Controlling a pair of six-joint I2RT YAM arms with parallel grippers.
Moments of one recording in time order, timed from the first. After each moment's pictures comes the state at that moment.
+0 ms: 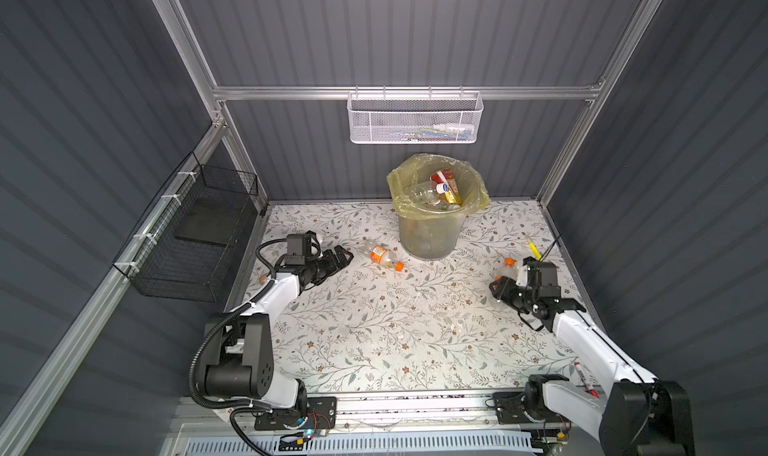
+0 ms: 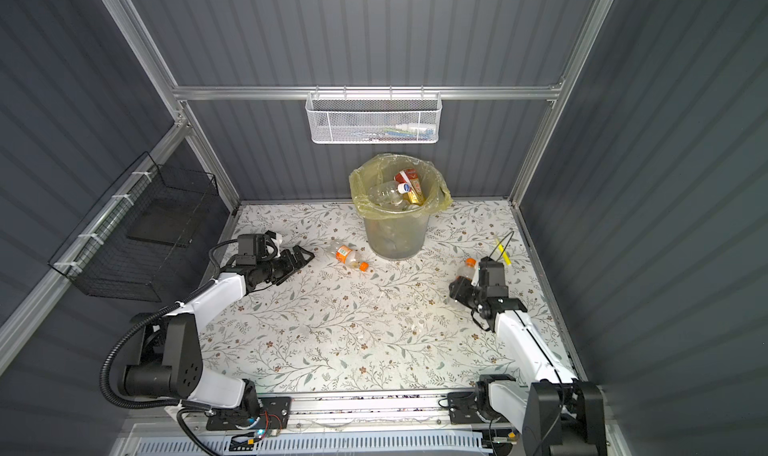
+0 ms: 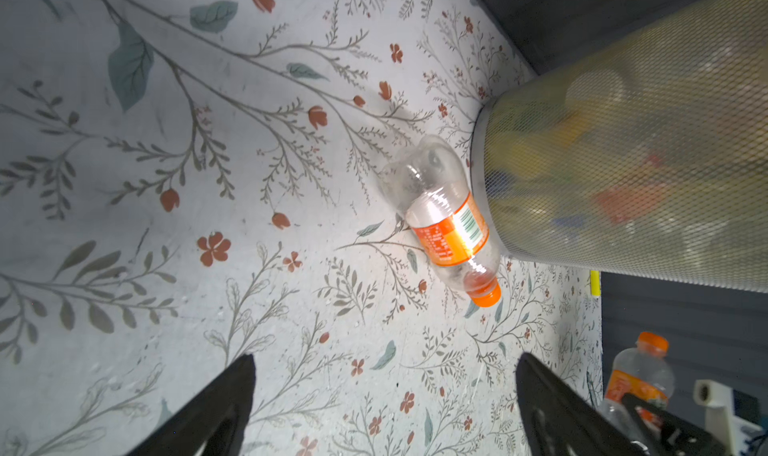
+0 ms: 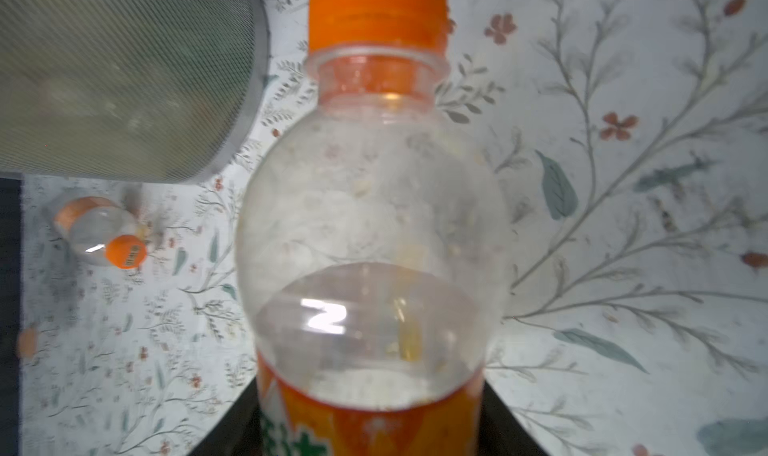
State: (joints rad) left arm -0.10 1.49 0.86 -0.18 0.45 -0.57; right arm 0.02 1.13 0.72 -0.42 -0.24 0.50
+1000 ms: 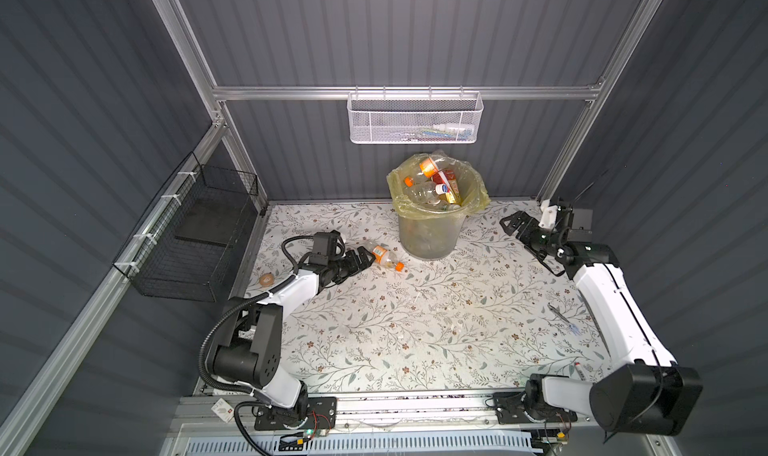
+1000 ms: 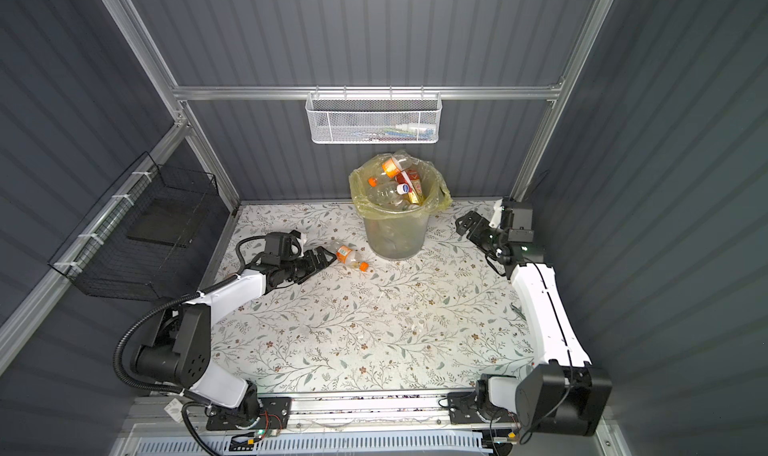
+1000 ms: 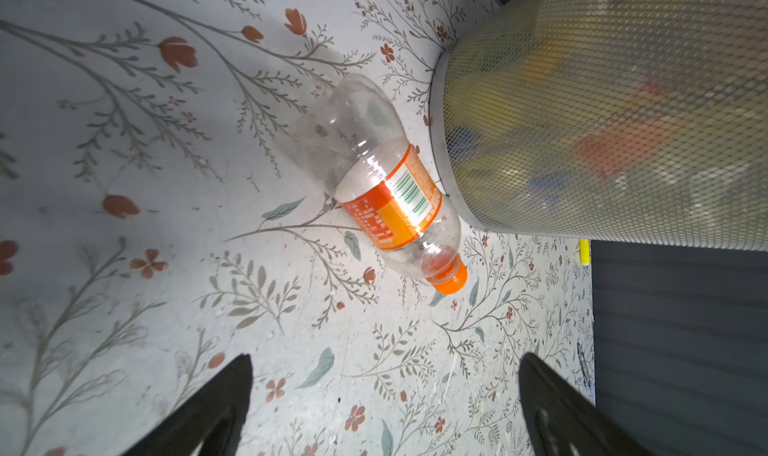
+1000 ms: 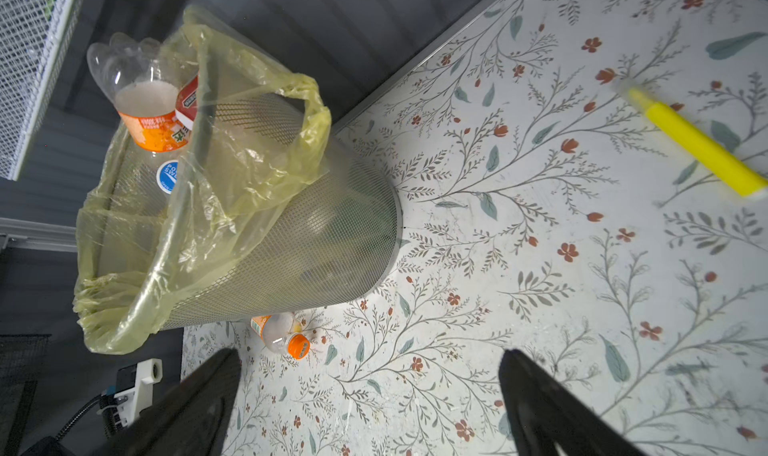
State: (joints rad) left arm -0.29 1.61 0.93 -0.08 0.41 -0.67; right arm -0.09 1.23 1.13 -0.54 -0.31 0.59
